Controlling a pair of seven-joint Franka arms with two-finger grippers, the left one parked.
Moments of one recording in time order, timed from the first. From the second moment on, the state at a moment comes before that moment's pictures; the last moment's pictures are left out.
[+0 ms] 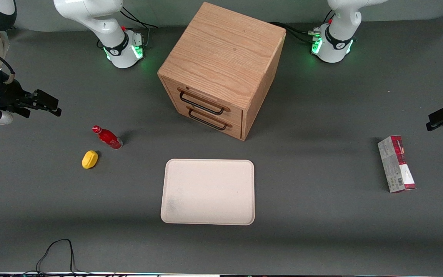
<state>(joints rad) 0.12 -0.04 -0.08 -1.65 0.02 1.60 0.06</state>
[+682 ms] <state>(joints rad) 0.12 -0.03 -0.08 -1.78 0.02 1.67 0.04</state>
